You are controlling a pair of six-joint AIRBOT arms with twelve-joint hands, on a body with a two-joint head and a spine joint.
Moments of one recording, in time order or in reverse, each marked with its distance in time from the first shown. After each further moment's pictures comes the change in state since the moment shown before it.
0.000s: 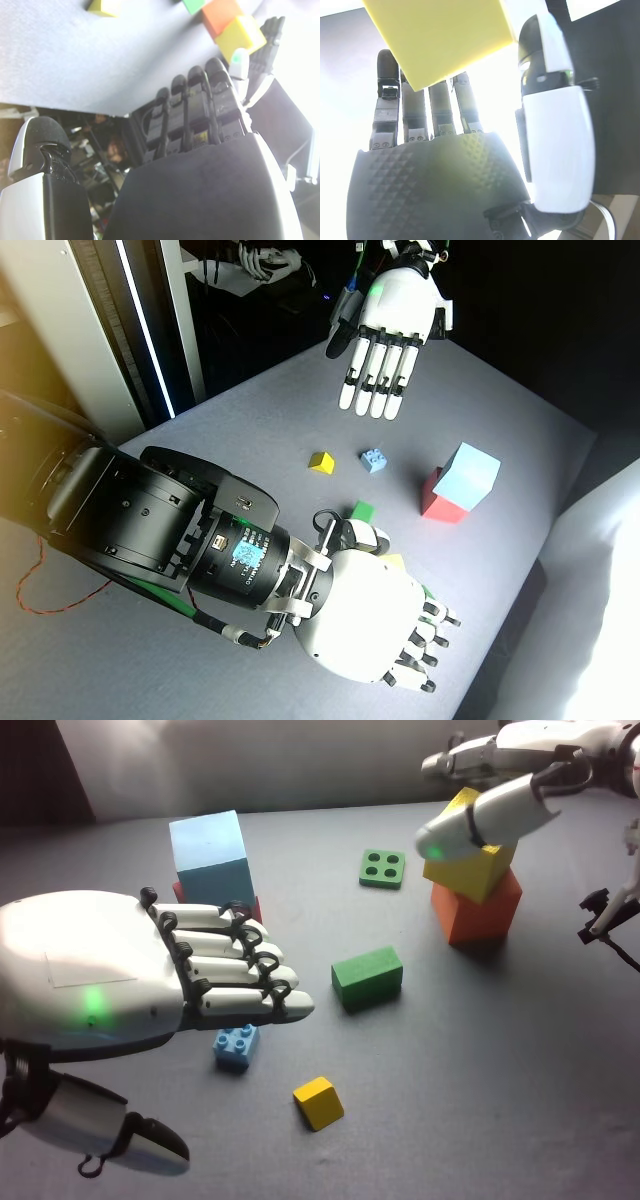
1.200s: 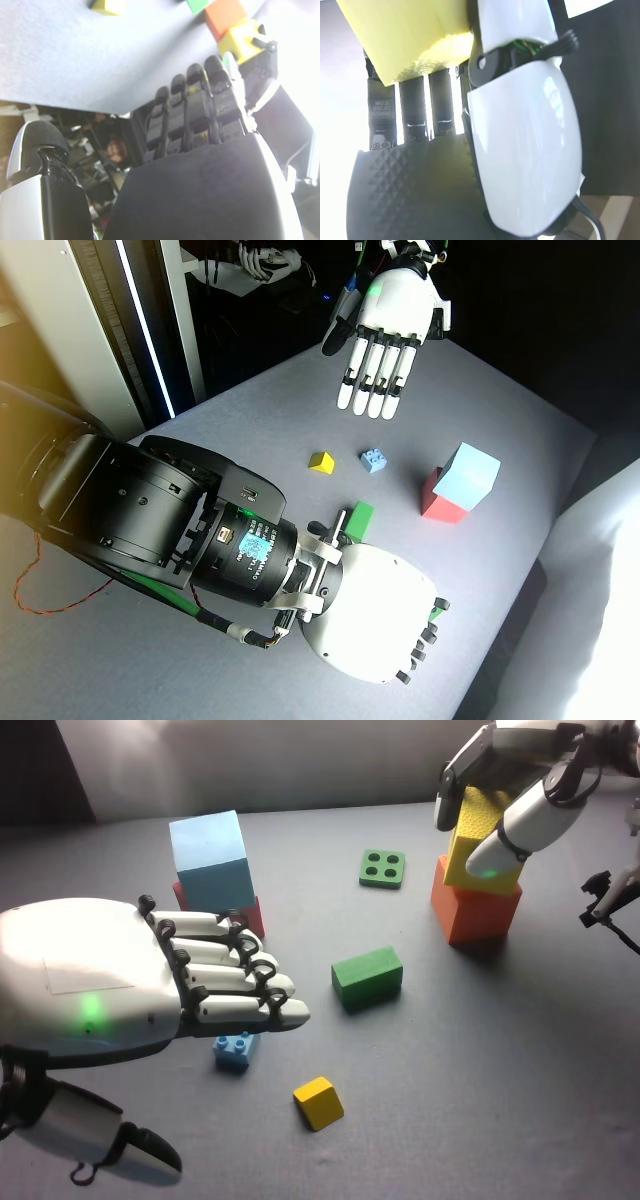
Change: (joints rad) left arm 0.017 0.001 0.000 -0.004 -0.006 0.000; right arm 0.043 0.006 0.000 -0.011 -0.034 0.005
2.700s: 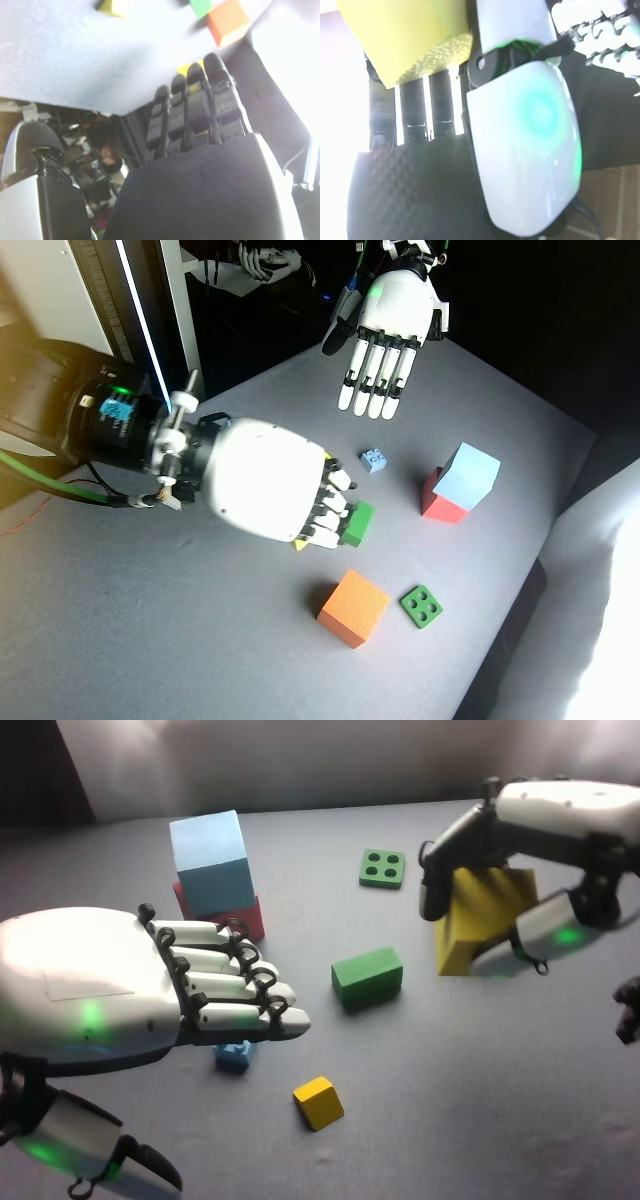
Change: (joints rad) left arm 0.022 0.001 -0.003 -0.029 -0.008 0.000; right arm -0.095 0.262 -0.479 -0.059 0.205 -0.088
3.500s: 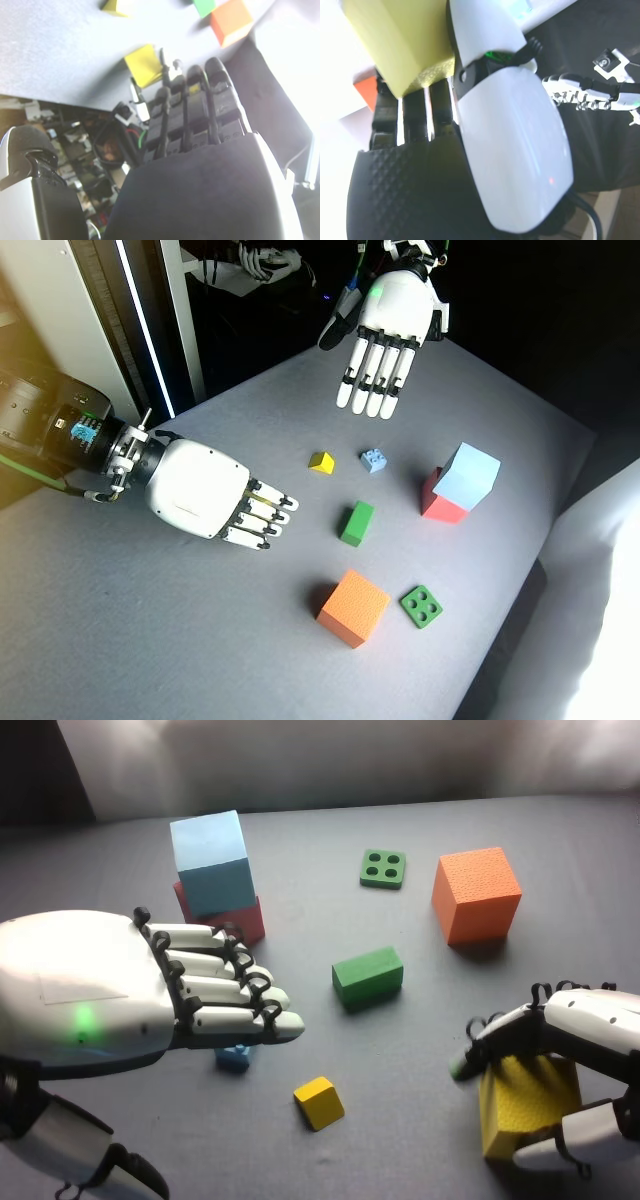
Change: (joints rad) left arm 0.016 0.000 0.010 0.000 -0.024 0.000; right arm -0.502 0.035 -0.221 0.178 0.400 -0.022
